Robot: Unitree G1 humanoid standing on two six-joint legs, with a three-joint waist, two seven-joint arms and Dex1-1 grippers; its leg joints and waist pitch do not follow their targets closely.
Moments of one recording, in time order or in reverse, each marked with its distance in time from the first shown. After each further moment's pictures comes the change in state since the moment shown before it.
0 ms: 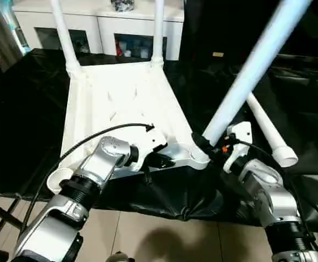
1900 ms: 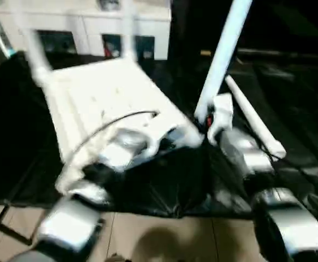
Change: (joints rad) left arm -0.147 -0.189 0.072 0.150 0.083 0.163 0.380; right arm -0.494 0.076 -0.039 0.647 -0.084 -0.065 -0.338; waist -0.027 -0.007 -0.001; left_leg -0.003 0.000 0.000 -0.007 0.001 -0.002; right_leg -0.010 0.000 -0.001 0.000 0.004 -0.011
